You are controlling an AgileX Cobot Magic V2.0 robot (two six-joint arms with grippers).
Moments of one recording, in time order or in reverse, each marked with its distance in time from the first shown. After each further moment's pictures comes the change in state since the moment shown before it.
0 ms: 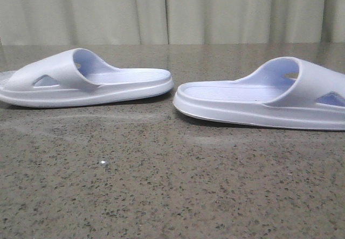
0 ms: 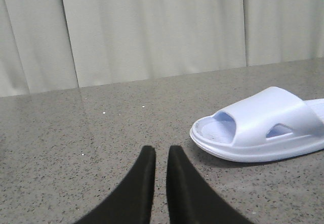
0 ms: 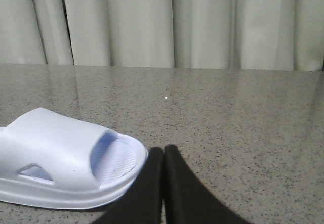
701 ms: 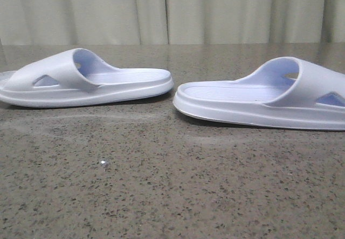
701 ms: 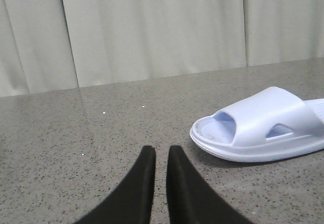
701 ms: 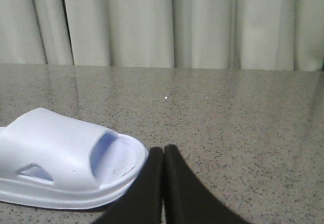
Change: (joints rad) left arm 0.000 0.000 0.000 0.000 0.000 0.000; right arm 0.000 0.000 0.000 0.000 0.000 0.000
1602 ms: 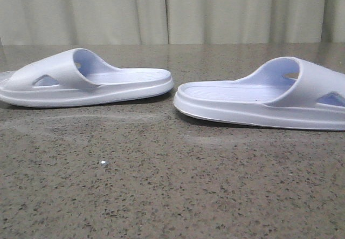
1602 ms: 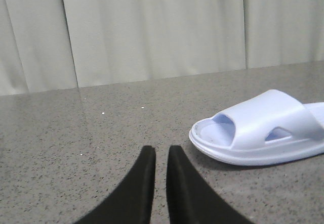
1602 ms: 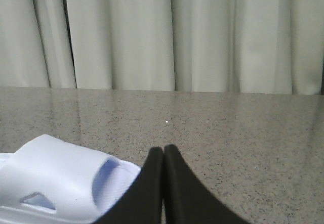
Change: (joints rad) left arm 0.000 0.000 0.000 -0.039 -0.009 0.000; right arm 0.000 0.000 0.000 0.003 -0.087 0.000
